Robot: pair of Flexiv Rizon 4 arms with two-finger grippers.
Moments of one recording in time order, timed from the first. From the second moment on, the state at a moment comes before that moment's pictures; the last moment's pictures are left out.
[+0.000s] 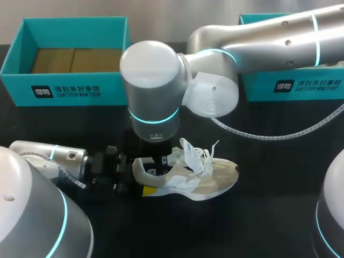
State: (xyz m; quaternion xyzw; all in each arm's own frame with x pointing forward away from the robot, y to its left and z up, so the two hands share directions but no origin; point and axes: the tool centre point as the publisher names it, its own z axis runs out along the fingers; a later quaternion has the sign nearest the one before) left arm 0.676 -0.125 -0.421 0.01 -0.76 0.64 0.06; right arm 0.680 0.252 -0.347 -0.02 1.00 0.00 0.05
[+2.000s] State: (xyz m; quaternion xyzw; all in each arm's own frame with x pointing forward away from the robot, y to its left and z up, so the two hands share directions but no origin) left arm 0.676 -0.125 -0.421 0.01 -0.76 0.64 0.06; right arm 0.690 0.200 -0.379 0.08 1.00 -0.02 0.00
